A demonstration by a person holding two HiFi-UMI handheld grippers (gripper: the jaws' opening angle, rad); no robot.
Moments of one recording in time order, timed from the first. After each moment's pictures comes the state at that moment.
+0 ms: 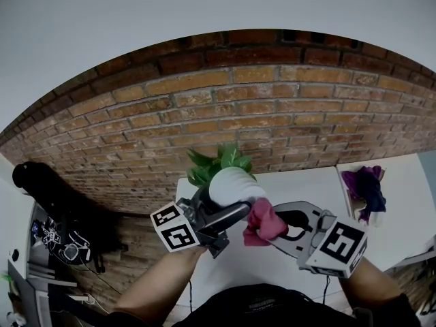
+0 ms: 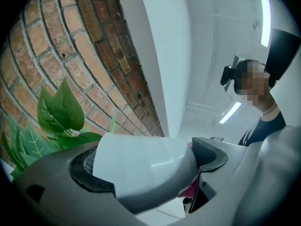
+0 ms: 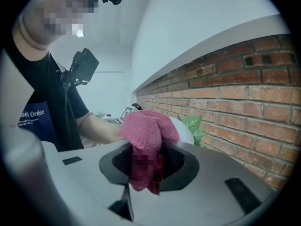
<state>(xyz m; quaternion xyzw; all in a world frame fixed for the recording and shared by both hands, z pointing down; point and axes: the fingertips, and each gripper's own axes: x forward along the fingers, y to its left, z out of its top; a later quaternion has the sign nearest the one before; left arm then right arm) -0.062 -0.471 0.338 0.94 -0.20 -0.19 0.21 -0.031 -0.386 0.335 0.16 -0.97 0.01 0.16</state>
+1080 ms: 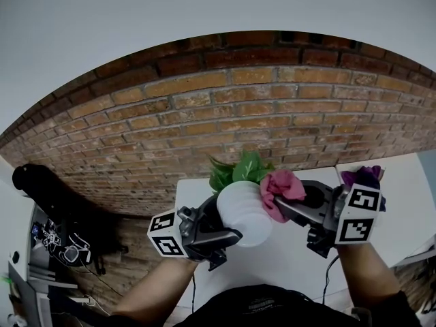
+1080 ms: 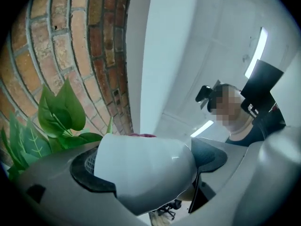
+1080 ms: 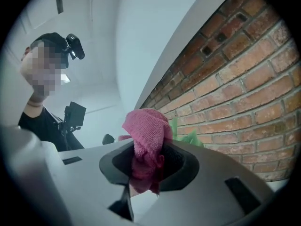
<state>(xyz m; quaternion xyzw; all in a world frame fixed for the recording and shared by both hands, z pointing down) -0.054 -0.418 0.306 0.93 -0.03 -0.28 0.23 0.008 -0.439 0.304 0.17 -0.97 0.17 -0.01</state>
